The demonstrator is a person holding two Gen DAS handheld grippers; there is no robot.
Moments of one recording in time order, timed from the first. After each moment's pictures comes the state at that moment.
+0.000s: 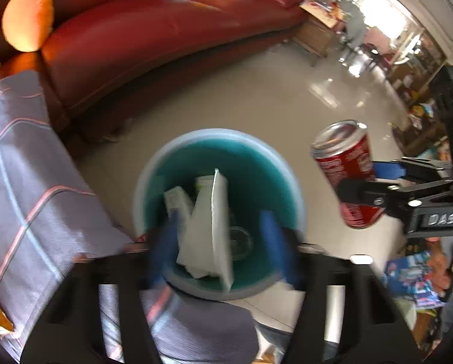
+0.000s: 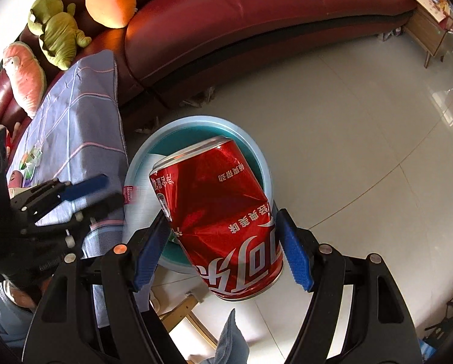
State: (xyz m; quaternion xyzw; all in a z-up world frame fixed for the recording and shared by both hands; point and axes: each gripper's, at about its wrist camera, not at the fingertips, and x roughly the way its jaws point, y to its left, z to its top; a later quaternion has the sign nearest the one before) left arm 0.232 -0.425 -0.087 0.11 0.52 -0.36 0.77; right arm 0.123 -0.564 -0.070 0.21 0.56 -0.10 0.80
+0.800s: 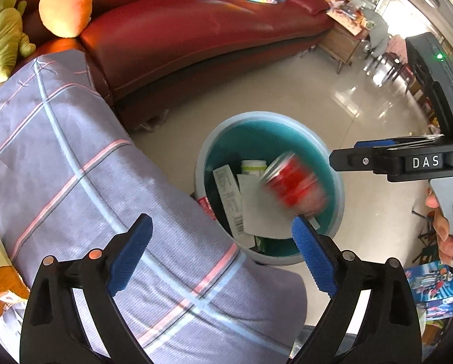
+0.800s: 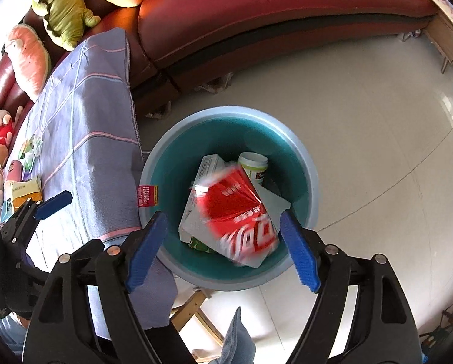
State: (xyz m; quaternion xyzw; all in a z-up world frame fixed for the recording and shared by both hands) left arm 0.220 -0.350 -0.088 0.11 0.52 -0.31 0.79; right arm 0.169 -0.534 -0.092 0.20 0.59 -0.07 0.78
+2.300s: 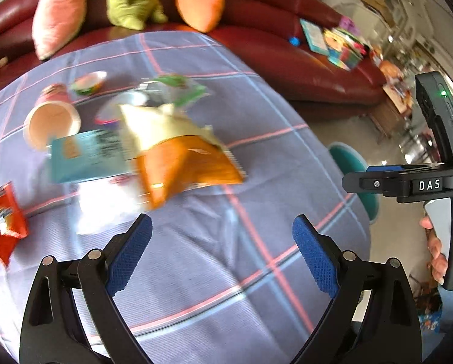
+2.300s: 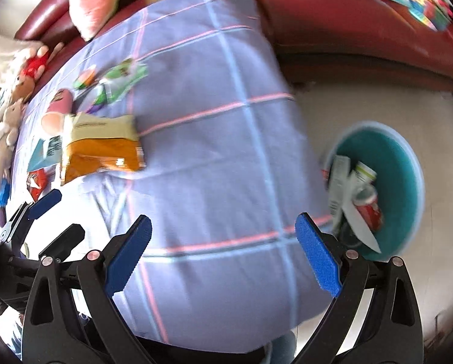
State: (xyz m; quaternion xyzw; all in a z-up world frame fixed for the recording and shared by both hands) left arm 0.177 -0.060 -0.046 -0.03 0.48 -0.18 0.86; right arm 0.209 -0.275 -0.056 0.09 0.60 0.02 0.79
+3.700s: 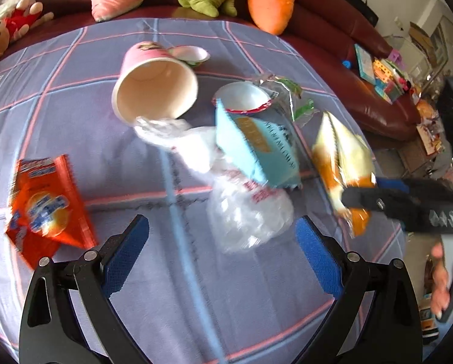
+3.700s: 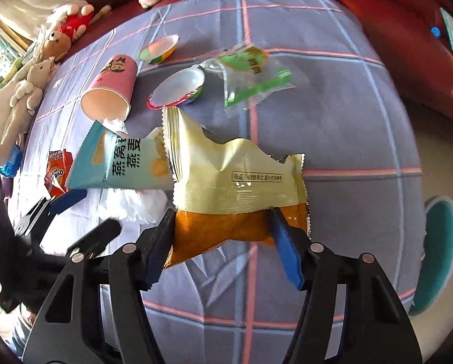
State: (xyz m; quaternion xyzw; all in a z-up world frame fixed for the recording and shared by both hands) left arm 0.216 0.038 -0.080 -0.10 0.51 -0.10 0.85; right arm 0.275 -0.135 -0.075 0.04 0.60 0.11 0.79
